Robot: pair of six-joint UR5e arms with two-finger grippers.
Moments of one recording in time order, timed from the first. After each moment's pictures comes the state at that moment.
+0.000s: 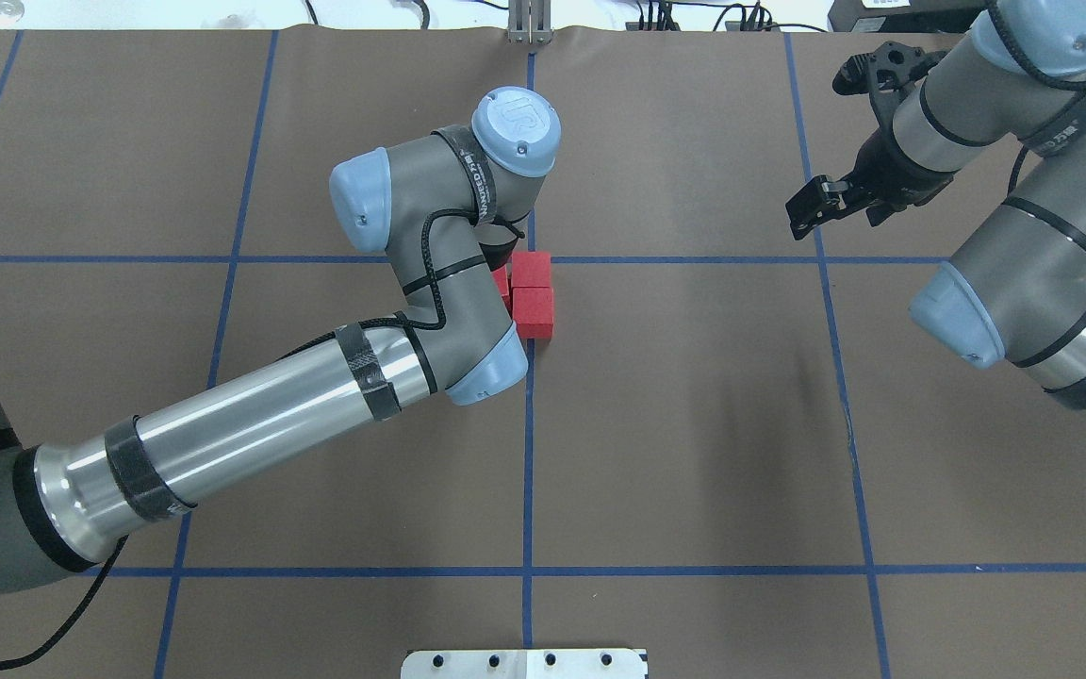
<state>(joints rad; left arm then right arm) -0.62 -2.63 -1.10 -1.42 -1.90 -2.61 0.95 -1.18 1.77 -1.52 2.16 0.65</state>
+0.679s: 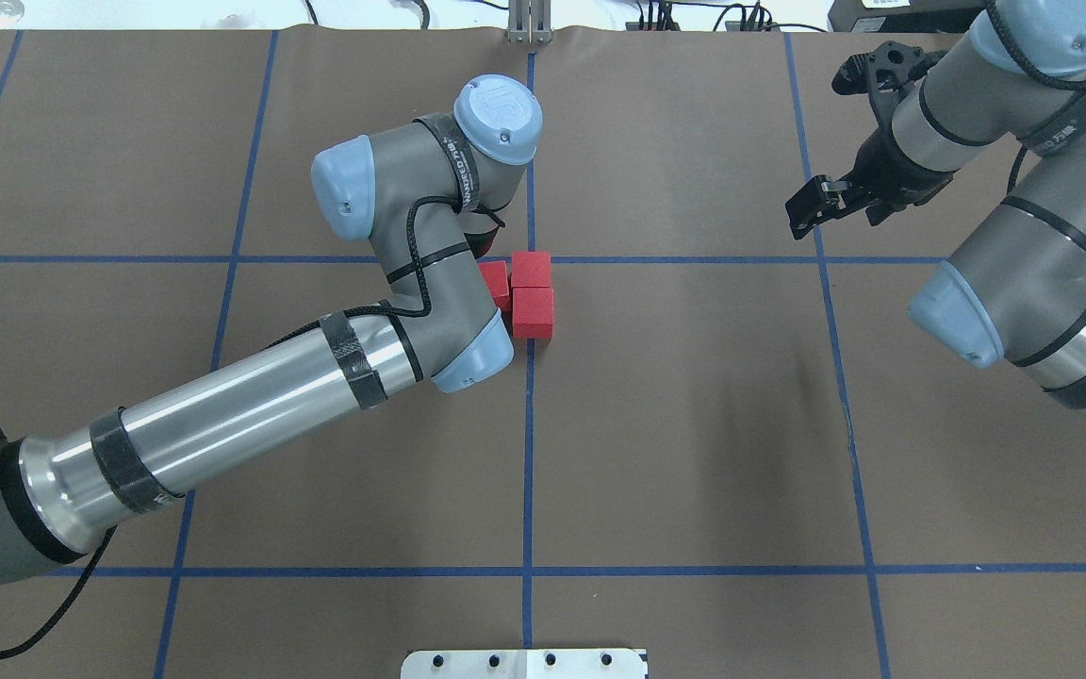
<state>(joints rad) -0.63 -2.61 -1.12 -1.41 -1.89 -2.59 0.95 -1.18 1.77 -1.52 2.15 0.65</state>
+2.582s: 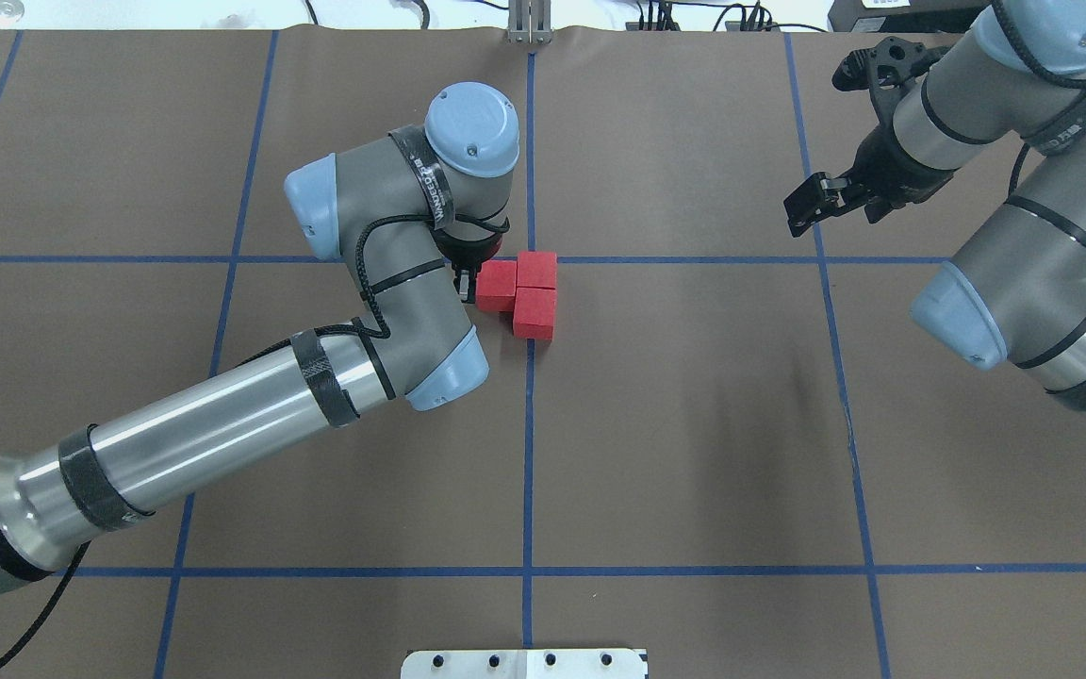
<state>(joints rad) -0.64 -2.54 -1.21 -1.54 -1.90 -2.57 0.95 -1.18 1.79 -1.52 2.15 0.66</state>
